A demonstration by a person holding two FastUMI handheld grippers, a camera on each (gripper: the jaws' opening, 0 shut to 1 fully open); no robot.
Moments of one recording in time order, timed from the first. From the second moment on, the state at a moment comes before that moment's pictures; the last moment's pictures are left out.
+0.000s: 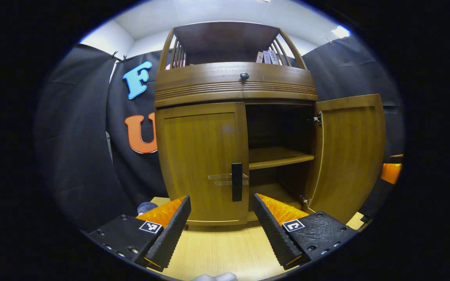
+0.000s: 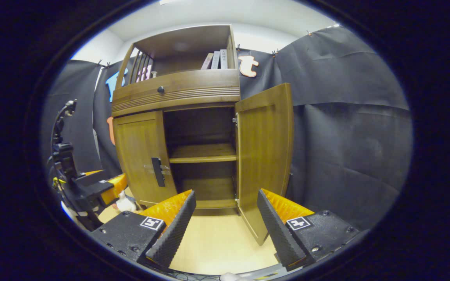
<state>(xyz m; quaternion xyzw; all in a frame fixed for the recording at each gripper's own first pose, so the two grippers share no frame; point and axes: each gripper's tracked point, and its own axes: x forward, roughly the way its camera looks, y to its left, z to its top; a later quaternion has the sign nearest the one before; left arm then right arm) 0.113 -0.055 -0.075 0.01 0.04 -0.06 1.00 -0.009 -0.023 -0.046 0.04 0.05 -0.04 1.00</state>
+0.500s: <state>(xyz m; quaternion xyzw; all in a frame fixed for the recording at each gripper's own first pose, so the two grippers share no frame) 0.240 -0.092 -0.121 0.00 0.05 -0.08 1.00 0.007 -0.005 -0.033 0.00 0.08 -0.06 1.00</state>
